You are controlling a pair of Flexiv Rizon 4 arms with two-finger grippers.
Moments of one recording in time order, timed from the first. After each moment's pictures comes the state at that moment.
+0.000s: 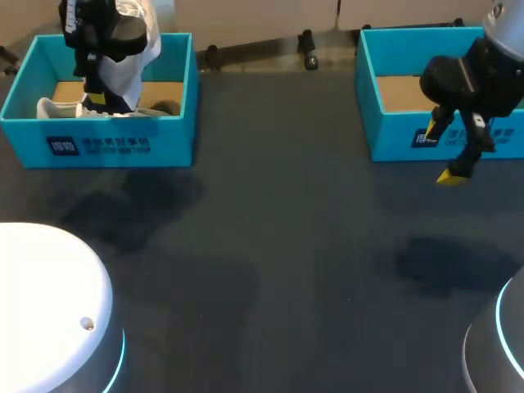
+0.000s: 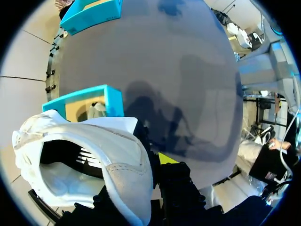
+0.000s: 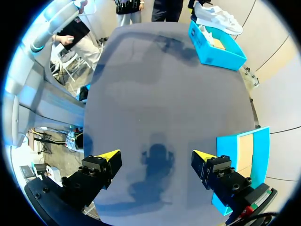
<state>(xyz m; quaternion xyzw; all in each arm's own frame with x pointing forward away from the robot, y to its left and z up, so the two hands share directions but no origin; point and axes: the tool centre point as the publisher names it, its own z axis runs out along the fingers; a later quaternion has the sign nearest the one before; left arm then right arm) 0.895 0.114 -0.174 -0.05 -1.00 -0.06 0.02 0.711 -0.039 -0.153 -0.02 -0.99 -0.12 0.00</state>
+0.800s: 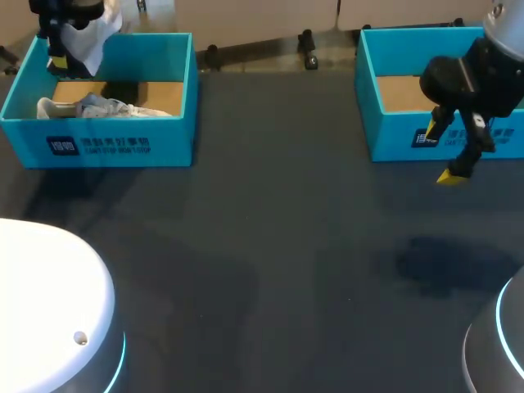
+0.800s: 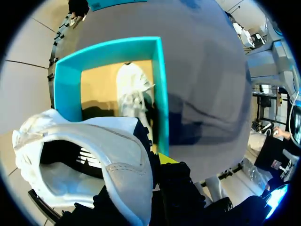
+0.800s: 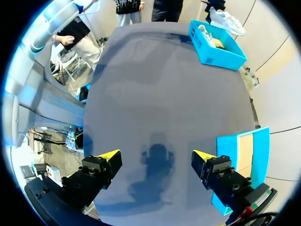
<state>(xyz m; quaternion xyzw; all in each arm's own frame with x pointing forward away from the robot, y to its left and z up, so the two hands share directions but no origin) 1.023 0.213 -0.194 -0.03 -1.00 -0.08 0.03 0.711 -0.039 -0.153 -0.02 -0.99 -0.12 0.00</state>
